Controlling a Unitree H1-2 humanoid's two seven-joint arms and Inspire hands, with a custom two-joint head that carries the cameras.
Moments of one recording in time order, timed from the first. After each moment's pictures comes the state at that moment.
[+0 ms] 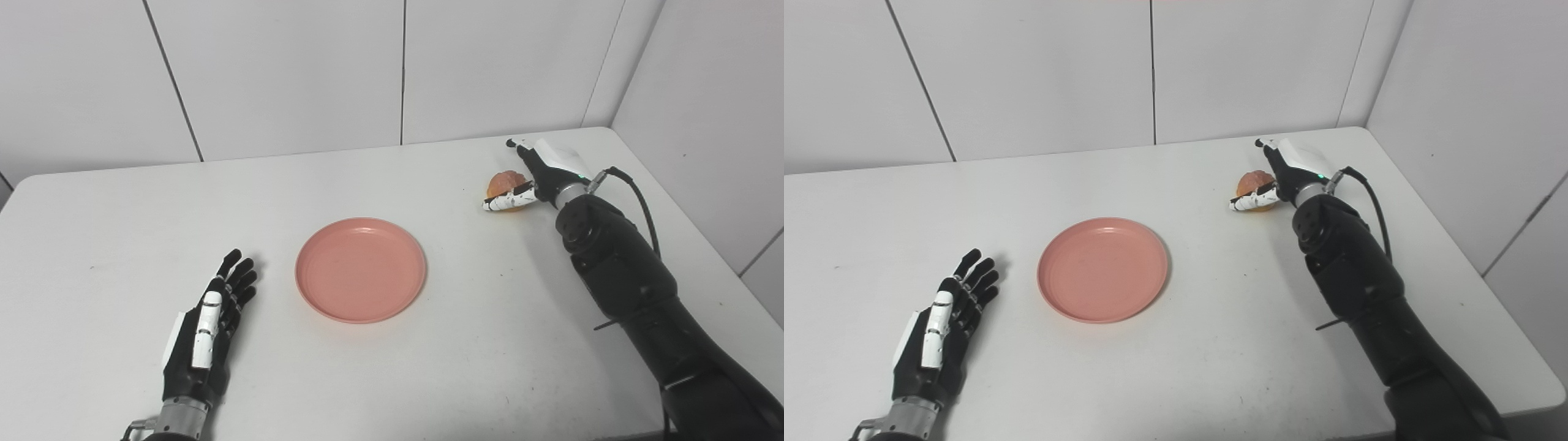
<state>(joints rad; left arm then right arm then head) 0.03 0.09 0.01 -0.09 -0.17 0.05 -0.17 -0.65 -0.42 0.23 0.40 -0.68 0.39 0.19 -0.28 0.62</state>
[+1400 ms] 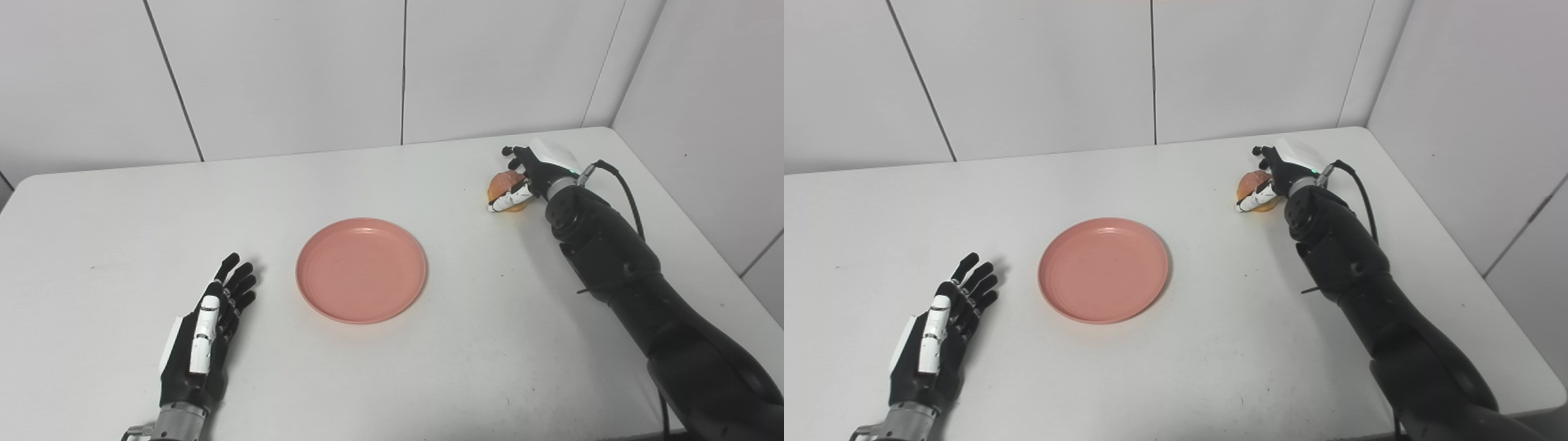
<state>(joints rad) 0.04 0.09 0.02 -0.12 -0.17 0.07 -0.17 -0.75 -0.41 0.29 0.64 -0.60 0.36 0.11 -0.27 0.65</state>
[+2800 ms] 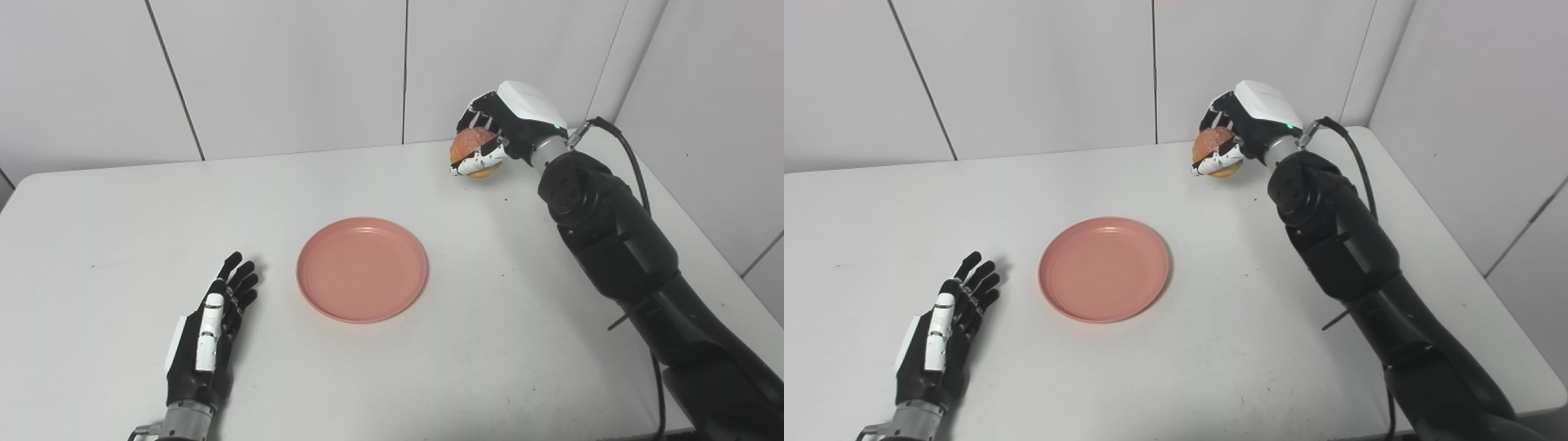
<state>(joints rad) 0.05 0.05 -0.01 -0.13 -0.14 0.08 -0.13 -0.70 -0.43 0.31 0.01 -0.66 0.46 0.32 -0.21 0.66</state>
